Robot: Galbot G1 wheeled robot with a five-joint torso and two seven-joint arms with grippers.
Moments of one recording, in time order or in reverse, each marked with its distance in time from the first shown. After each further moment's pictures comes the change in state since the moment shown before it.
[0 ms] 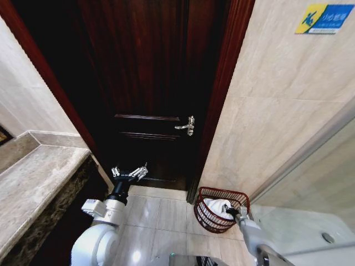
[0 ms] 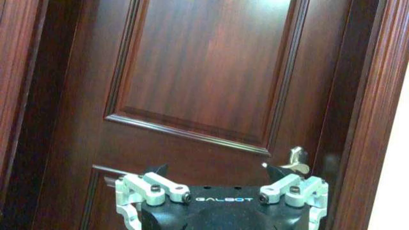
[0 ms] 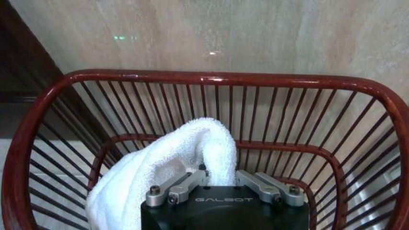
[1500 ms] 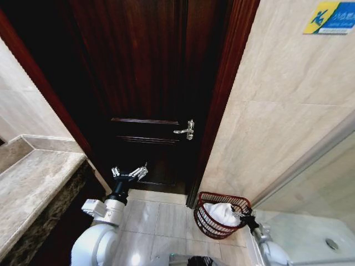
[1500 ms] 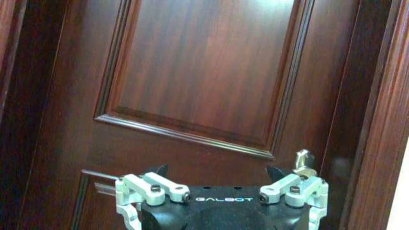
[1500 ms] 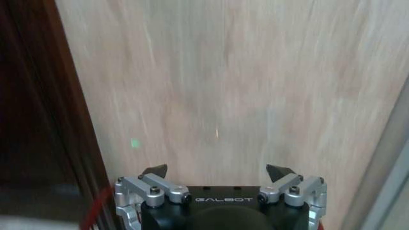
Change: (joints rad) left arm 0.000 0.000 0.000 0.000 0.000 0.000 0.000; right arm -0.698 -0.020 -0.140 1.056 0.521 0.008 0.002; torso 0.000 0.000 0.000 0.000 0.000
